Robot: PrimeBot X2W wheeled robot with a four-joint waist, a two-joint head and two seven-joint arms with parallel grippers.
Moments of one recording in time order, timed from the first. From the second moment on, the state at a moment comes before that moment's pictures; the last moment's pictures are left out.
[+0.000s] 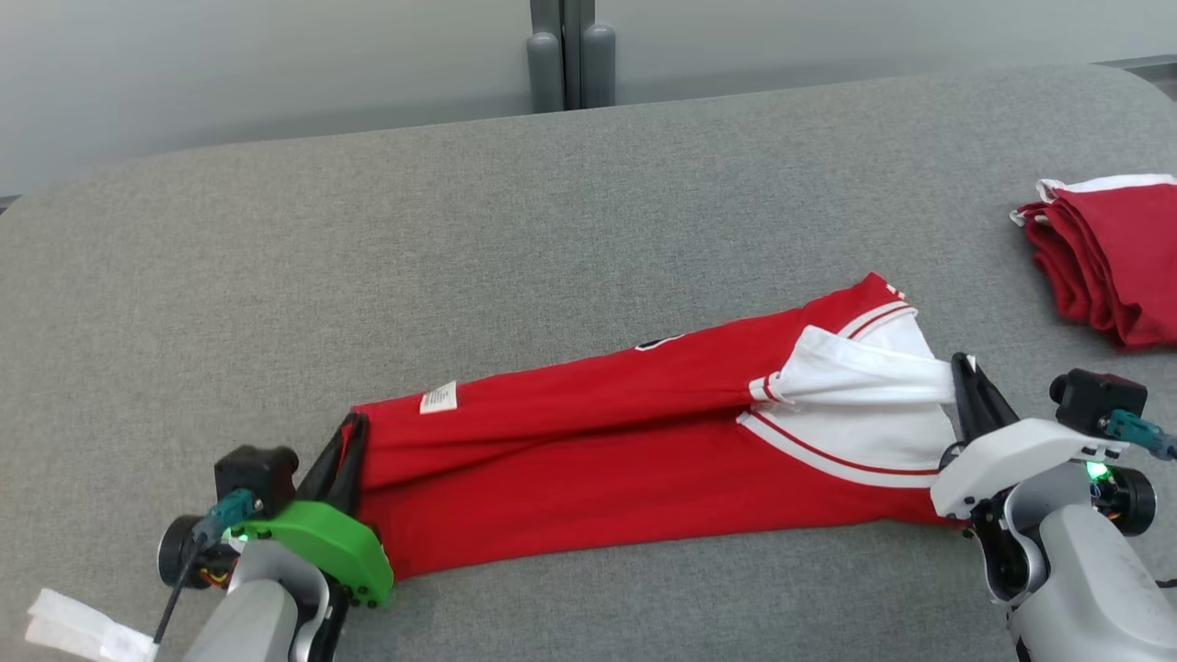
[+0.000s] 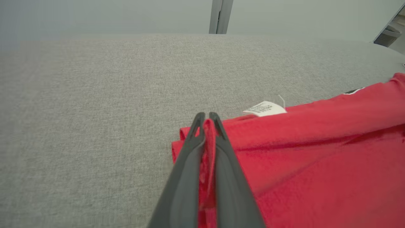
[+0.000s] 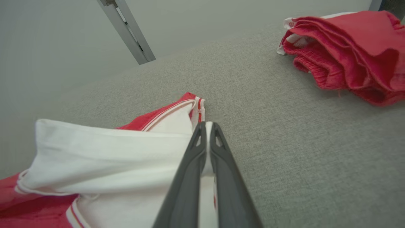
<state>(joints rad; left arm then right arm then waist) -0.36 0.22 -0.39 0.67 -0.50 -0.13 -0.26 -0.38 -0.12 -0.05 0.62 0.42 0.13 -0.16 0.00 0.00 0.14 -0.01</state>
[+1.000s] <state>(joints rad) -0.13 0.06 -0.10 0.40 -0.27 -0.13 -0.26 -0.47 -0.16 0.02 0.88 0.30 0.13 -0.17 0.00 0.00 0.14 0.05</state>
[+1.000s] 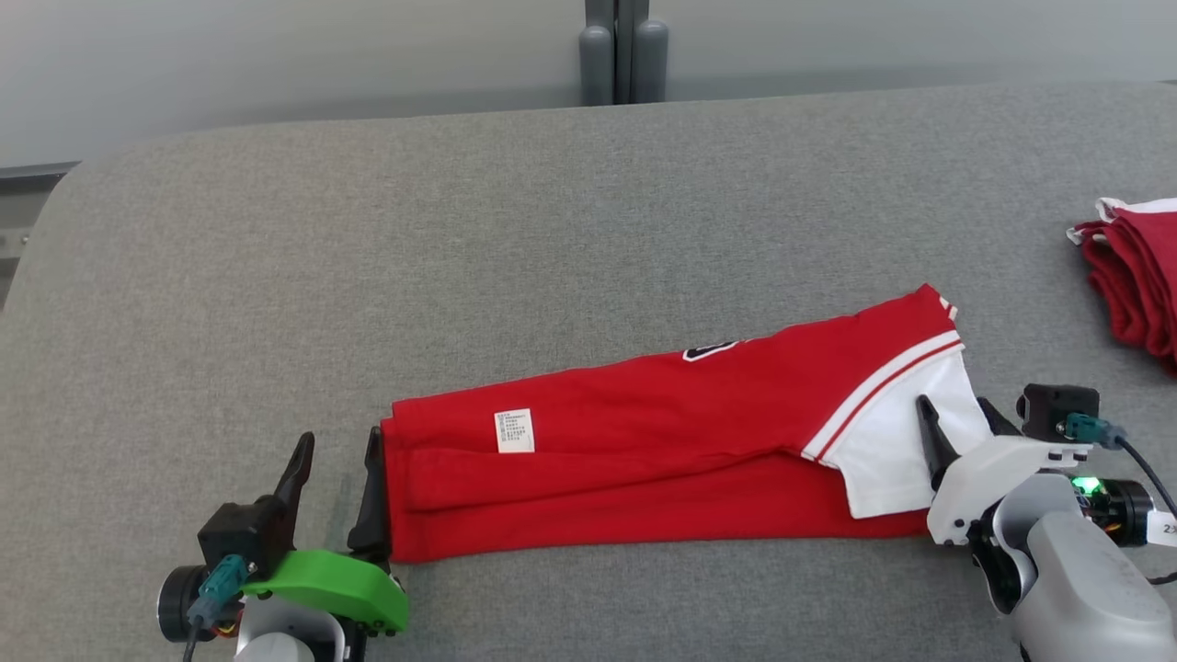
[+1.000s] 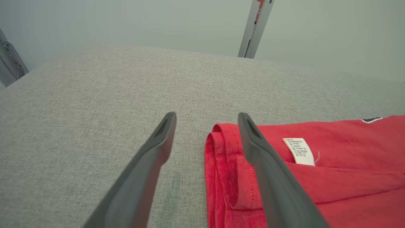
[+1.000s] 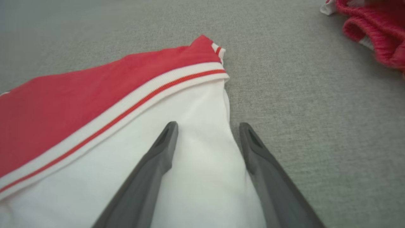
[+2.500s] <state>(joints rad) -0.12 0.05 -0.18 0.45 -0.31 -0.13 -0.26 -0.34 -0.05 0.48 0.47 0.50 0.13 -0.24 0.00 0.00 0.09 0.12</state>
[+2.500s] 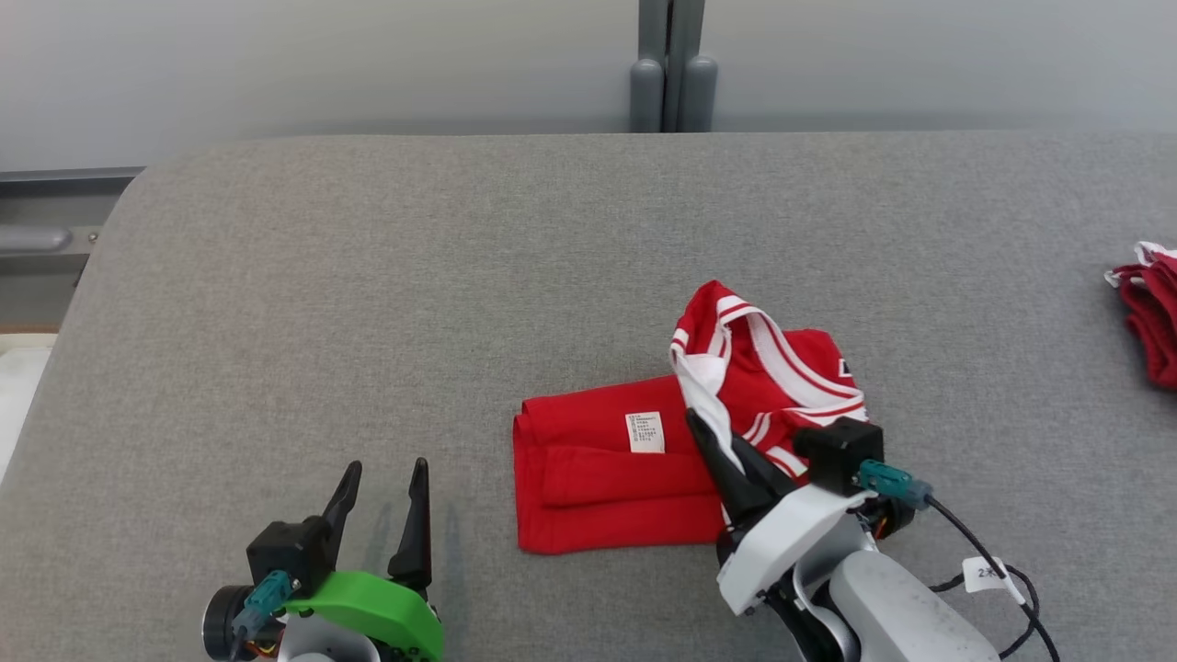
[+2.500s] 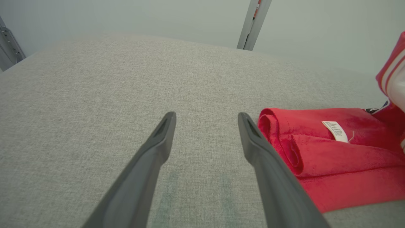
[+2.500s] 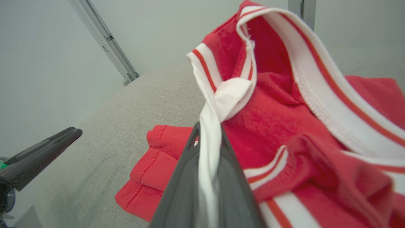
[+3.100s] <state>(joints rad) -0.12 0.05 -0.13 0.46 -0.31 -0.13 -0.26 -0.47 -0.05 0.67 0.52 0.65 0.13 -0.26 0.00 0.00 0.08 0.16</state>
